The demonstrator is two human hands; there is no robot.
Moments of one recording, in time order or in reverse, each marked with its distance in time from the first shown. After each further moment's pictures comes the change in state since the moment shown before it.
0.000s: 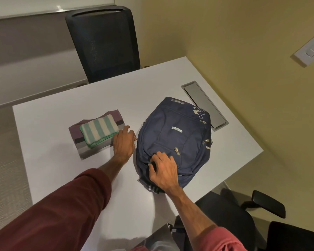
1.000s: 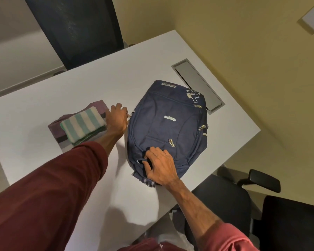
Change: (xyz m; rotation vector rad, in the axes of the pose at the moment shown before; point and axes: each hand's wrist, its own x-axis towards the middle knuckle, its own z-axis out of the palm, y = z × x) left_hand 0.093 0.009 0.028 0.191 0.005 0.115; right_hand 0.002 0.019 -0.001 0.038 -0.056 -0.083
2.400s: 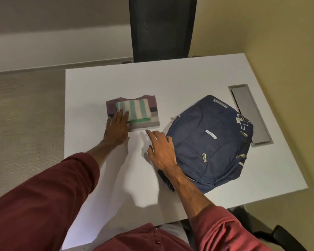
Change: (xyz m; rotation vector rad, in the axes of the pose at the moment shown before) left_hand -0.154 -0.162 0.013 -0.144 -0.077 -0.195; right_hand 0.082 -0.073 0.048 -0.015 -0.199 -0.238
